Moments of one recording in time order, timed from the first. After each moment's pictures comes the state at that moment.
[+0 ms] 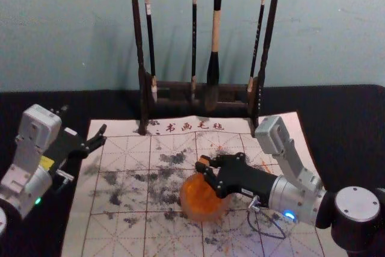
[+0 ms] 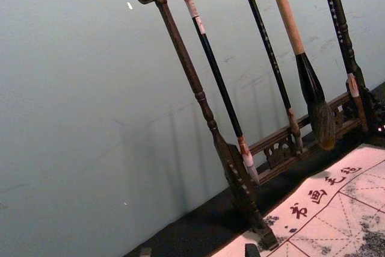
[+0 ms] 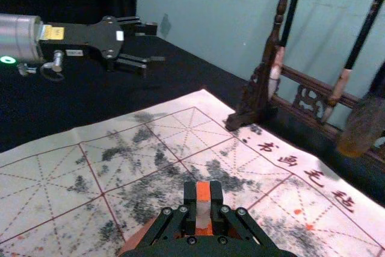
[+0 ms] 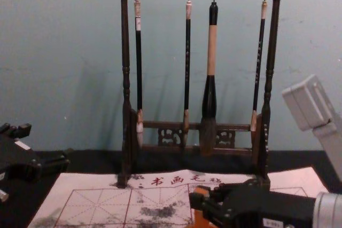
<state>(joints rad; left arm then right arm) -0.20 0.60 0.45 -1.41 -0.25 -0.12 0.03 0.32 0.36 -0.54 -1.28 0.31 -0.04 0.56</state>
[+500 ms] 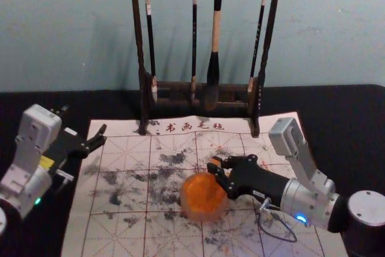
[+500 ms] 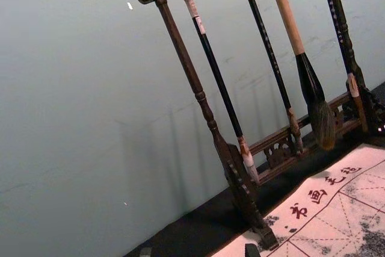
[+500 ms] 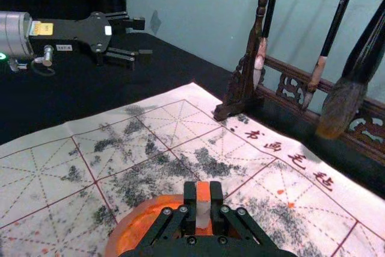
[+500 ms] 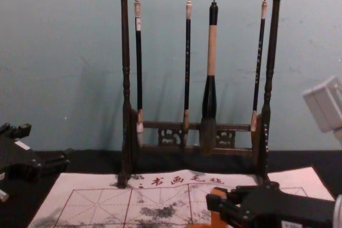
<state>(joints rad) -0.20 0.60 0.45 -1.41 -0.25 -0.12 0.03 0.29 0.39 -0.51 -1.31 0.32 -0.03 0.55</state>
